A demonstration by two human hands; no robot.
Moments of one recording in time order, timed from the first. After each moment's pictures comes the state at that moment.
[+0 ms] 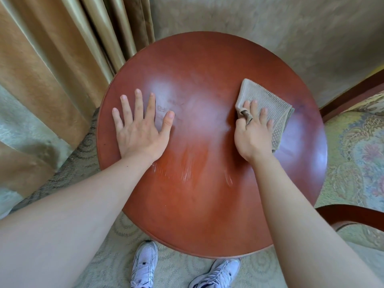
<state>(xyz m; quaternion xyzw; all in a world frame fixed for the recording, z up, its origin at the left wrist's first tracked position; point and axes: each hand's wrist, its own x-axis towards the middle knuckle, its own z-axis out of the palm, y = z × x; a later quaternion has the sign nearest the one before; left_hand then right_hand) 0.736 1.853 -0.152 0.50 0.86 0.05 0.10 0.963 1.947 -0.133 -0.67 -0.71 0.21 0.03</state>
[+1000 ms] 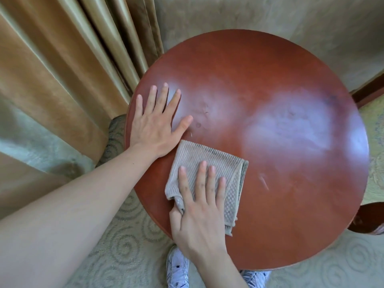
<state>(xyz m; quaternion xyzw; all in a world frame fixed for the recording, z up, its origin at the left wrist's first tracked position) 0.668 1.888 -0.150 0.67 0.74 0.02 0.09 0.835 1.747 -0.140 -0.57 -0.80 0.20 0.02</state>
